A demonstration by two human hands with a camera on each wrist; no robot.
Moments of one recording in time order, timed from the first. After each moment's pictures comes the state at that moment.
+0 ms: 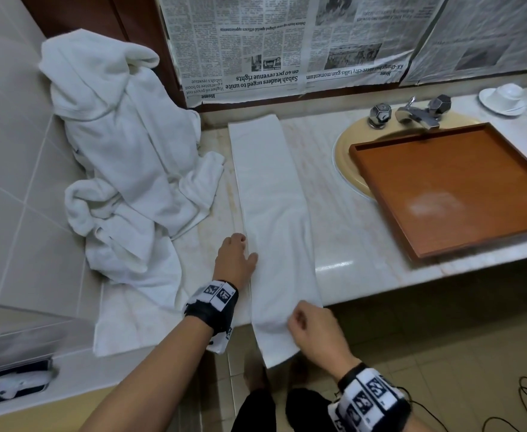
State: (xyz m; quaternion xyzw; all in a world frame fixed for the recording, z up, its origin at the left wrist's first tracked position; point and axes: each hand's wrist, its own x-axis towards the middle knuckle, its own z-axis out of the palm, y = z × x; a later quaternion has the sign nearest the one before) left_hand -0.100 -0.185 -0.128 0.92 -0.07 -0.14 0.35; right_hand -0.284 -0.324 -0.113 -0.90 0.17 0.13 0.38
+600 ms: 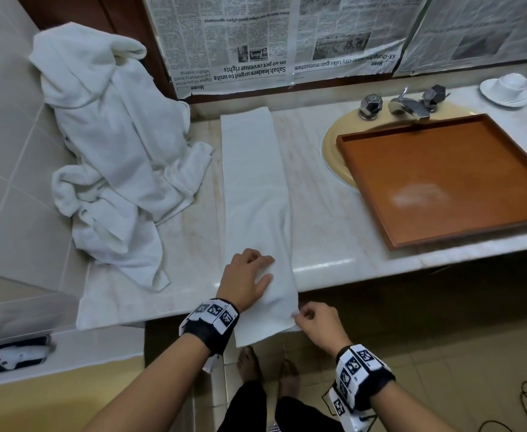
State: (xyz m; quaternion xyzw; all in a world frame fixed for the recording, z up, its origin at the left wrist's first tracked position) left_hand -0.183 -0.217 -0.150 0.92 -0.27 -0.12 0.26; right_hand -0.316 -0.401 -0.178 -0.84 0.24 0.19 0.45
